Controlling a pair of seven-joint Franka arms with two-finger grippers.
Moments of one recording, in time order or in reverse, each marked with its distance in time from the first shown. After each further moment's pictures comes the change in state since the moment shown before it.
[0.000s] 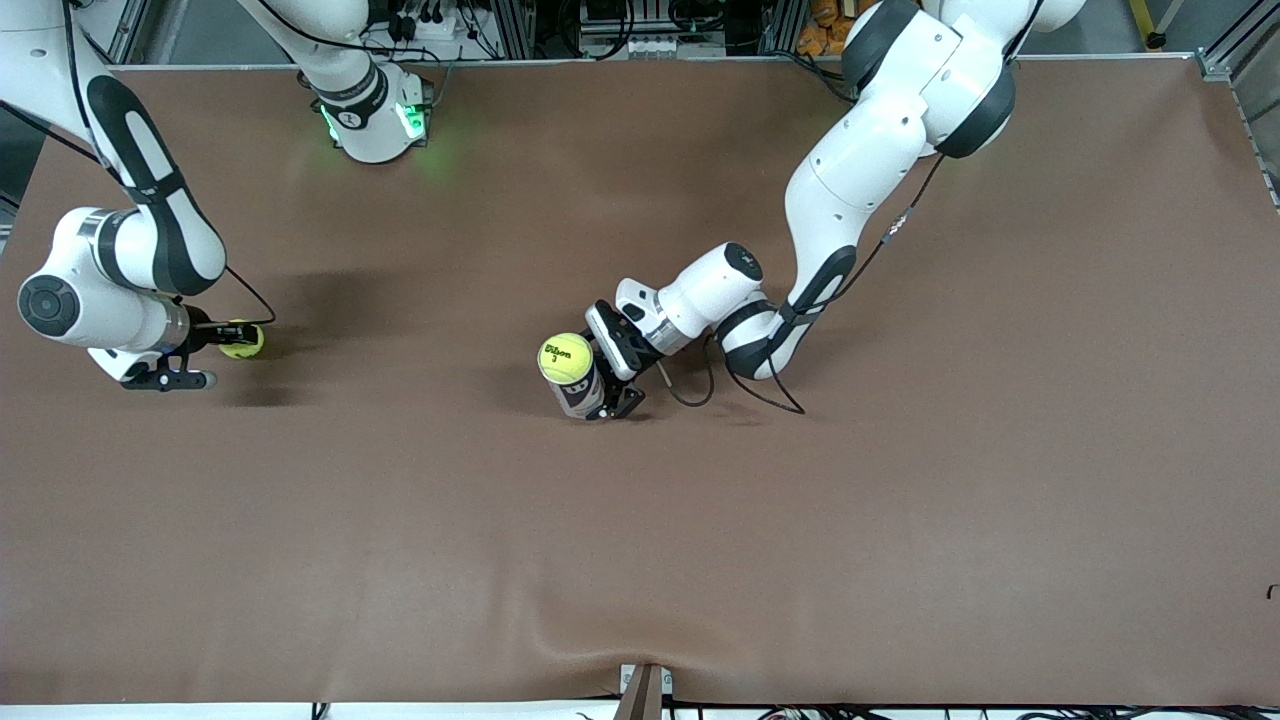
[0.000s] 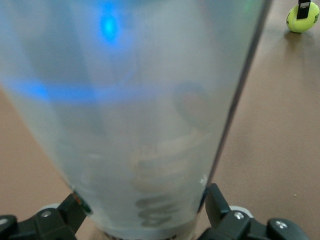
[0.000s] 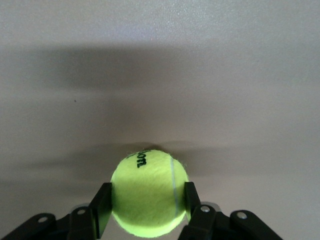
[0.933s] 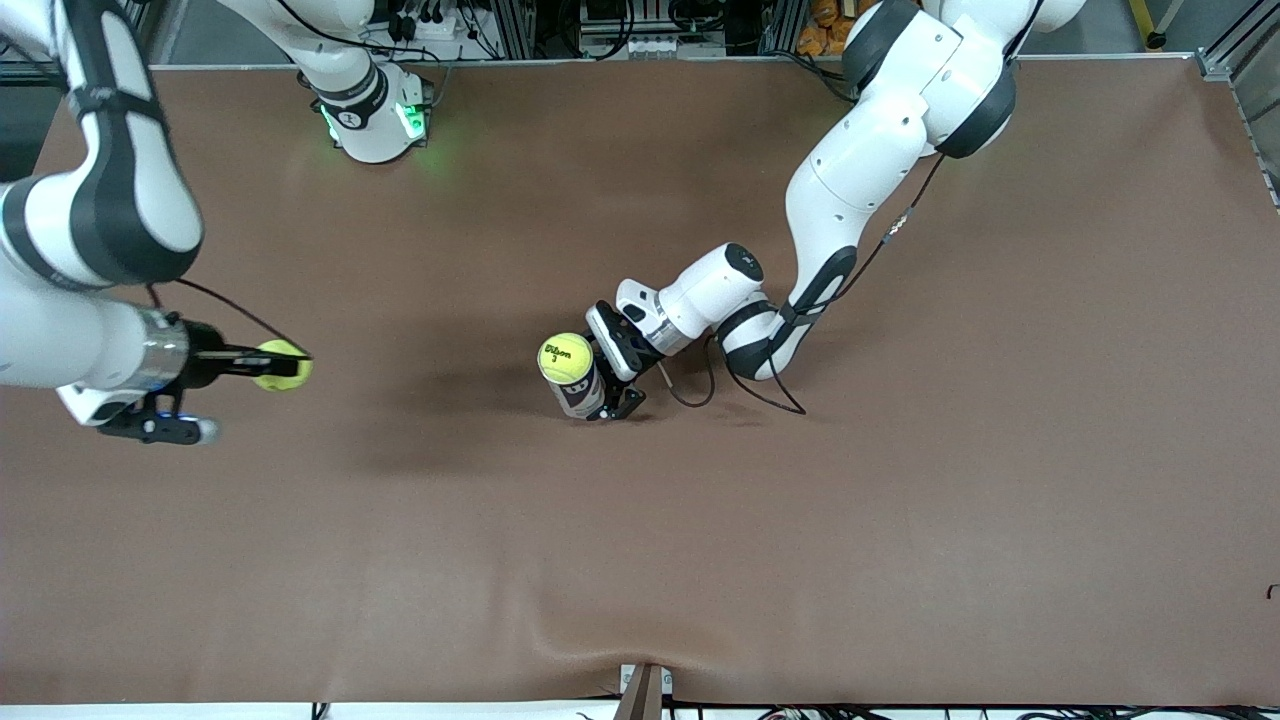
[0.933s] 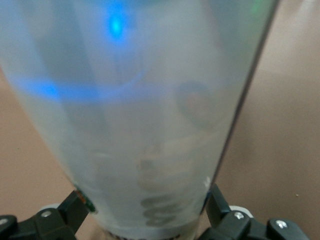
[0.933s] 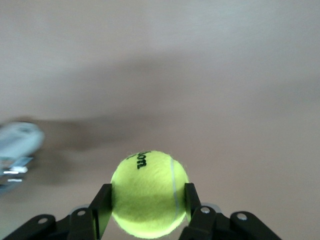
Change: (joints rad) left arm 0.002 0.000 0.001 0.000 0.000 0.000 0.000; right arm 0.336 -0.022 0.149 0.678 0.328 -0.653 0.485
